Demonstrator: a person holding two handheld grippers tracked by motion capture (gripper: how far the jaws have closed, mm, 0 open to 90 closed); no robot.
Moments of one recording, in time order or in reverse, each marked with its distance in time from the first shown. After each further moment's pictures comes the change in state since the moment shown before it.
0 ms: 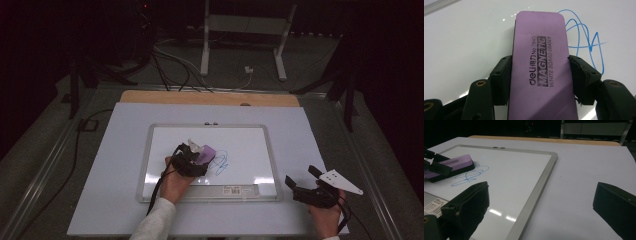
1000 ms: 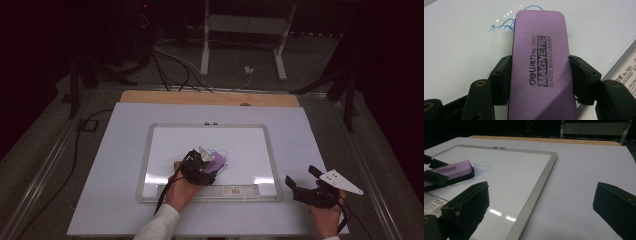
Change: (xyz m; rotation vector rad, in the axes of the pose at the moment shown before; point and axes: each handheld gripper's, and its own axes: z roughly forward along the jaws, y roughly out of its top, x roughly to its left) left arm -0.032 0.000 -0.003 0.020 -0.048 0.091; right arm 0.000 0.000 0.000 0.000 -0.002 0.004
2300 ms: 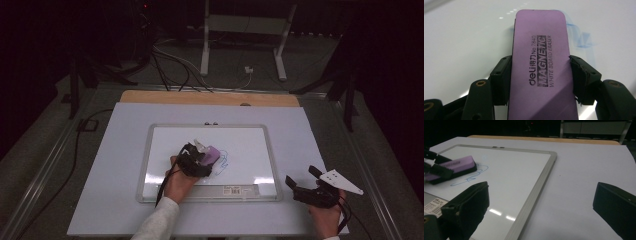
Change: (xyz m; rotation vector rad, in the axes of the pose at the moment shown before) left arm 0.030 0.007 0.007 0.008 0.071 -0.080; right arm -0.001 0.000 0.000 0.004 -0.001 0.004
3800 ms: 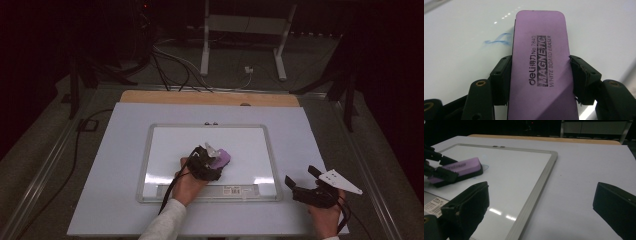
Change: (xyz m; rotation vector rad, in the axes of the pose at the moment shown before) left arm -0.041 0.006 0.006 -0.018 -0.087 0.114; right arm 0.001 0.000 0.001 0.003 0.001 -0.006
